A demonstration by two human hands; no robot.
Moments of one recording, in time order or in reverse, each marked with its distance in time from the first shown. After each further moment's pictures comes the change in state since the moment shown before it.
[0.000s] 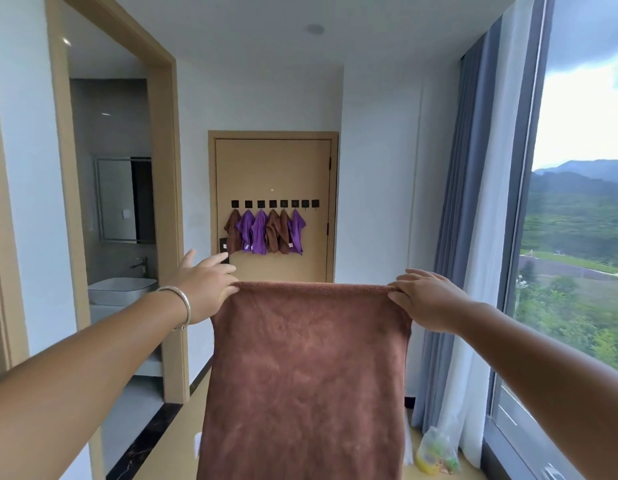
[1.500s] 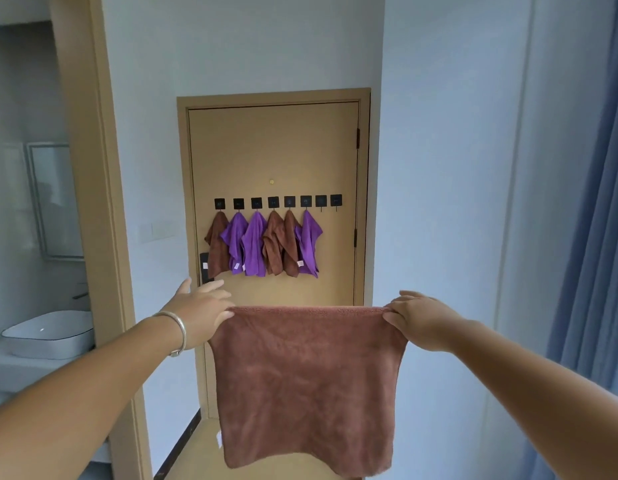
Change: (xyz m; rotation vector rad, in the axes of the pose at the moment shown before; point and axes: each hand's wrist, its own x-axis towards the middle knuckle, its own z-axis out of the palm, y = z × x) left_hand 0.631 -0.137 0.360 0.018 -0.159 -0.050; right_hand 0.681 0.170 0.321 0.100 -0.124 -0.046
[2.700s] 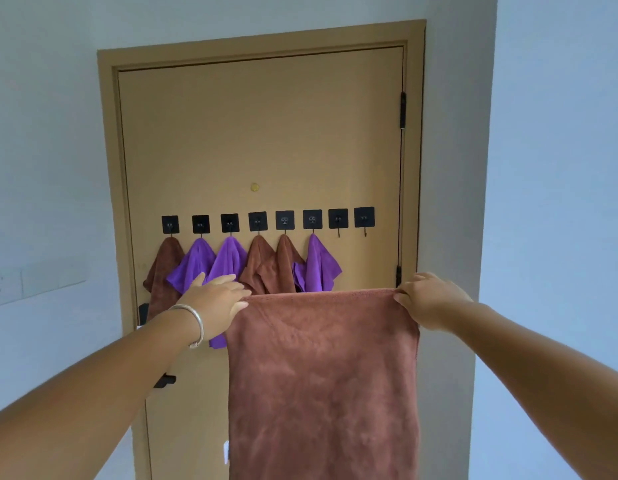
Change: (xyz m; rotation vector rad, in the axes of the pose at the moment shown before) left_hand 0.622 -0.107 0.162 -0.052 0.116 -0.001; right_hand 0.624 0.167 0.101 -0.064 0.164 0.143
